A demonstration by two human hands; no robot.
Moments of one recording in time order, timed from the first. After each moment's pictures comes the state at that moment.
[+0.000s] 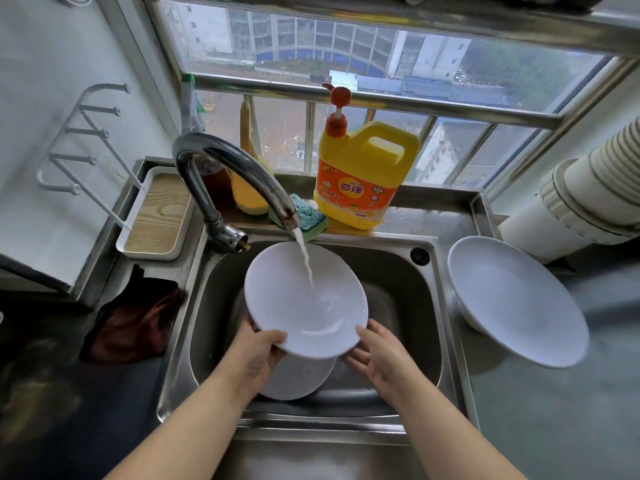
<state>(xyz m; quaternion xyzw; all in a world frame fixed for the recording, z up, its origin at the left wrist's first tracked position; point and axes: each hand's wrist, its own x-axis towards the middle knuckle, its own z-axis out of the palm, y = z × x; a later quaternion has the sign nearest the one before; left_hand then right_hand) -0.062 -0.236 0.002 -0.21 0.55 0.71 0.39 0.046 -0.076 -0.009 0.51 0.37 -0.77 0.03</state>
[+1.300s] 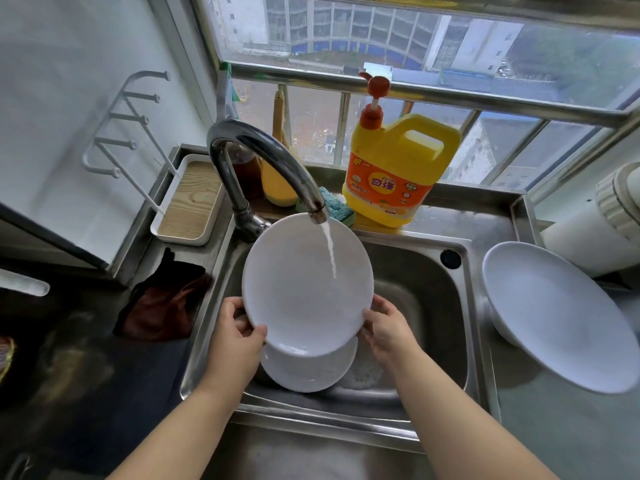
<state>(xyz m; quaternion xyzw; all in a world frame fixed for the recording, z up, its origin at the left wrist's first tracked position) -0.058 -0.282 0.016 -0.09 0.77 0.59 0.23 0.000 -0.075 -0.026 0.51 0.44 -0.74 0.00</state>
